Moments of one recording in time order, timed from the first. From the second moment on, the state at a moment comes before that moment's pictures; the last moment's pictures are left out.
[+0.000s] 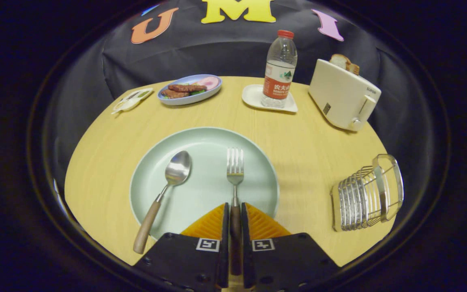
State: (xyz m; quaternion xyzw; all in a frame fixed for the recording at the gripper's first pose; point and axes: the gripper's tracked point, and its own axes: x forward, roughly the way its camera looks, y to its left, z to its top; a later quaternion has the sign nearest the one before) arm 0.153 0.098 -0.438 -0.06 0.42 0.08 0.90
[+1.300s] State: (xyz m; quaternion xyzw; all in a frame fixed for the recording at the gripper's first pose) arm 0.085 -0.080 -0.276 -0.04 0.50 0.07 0.86
